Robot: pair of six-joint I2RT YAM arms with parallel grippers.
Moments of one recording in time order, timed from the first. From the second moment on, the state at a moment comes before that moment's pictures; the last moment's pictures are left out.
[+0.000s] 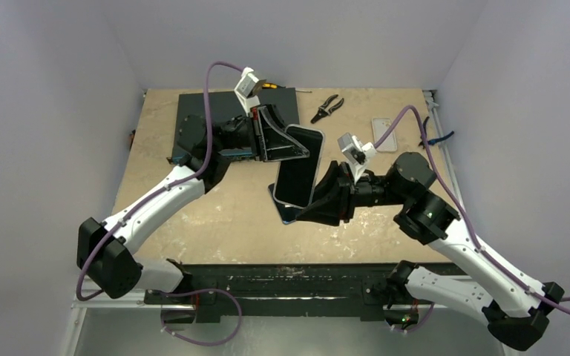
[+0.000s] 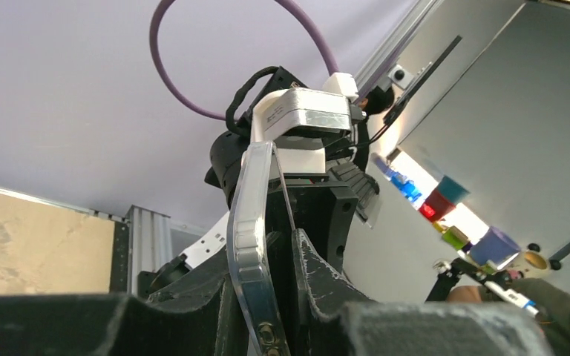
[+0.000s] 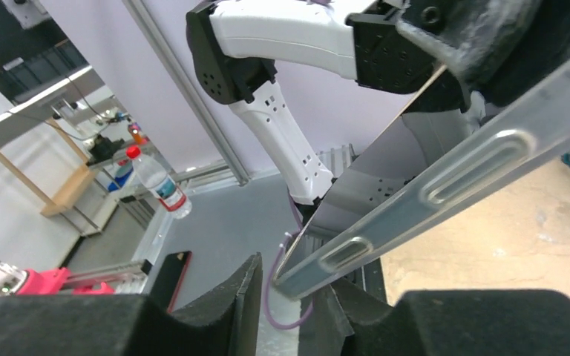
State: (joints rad) left arm -0.62 1.38 1.18 0.87 0.98 -1.27; right arm 0.81 0.86 1.04 -0.08 -0.83 0.42
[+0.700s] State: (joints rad) left arm -0.62 1.37 1.22 0.66 1.00 -1.13; right arm 0.80 0.91 1.01 -0.01 -0.82 0.52
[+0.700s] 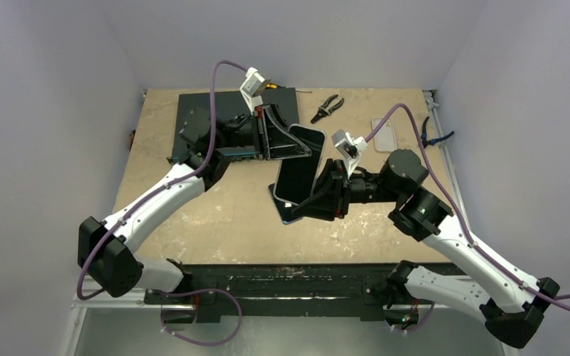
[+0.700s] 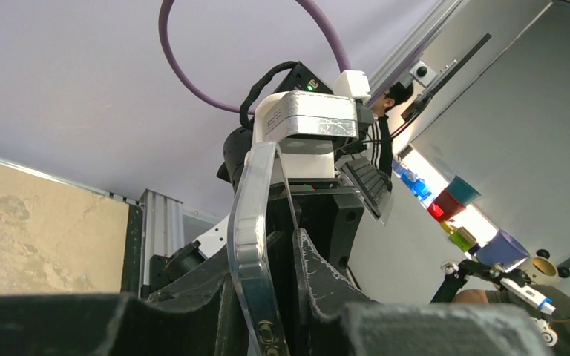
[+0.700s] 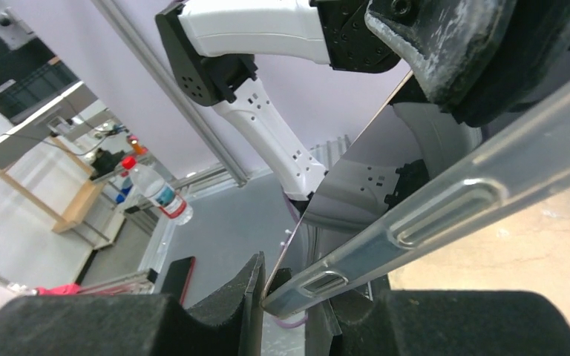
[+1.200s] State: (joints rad) left arm -0.64 1.50 1.18 0.83 0.97 -1.21; right arm 0.79 0.89 1.02 -0.22 -0.67 0.34
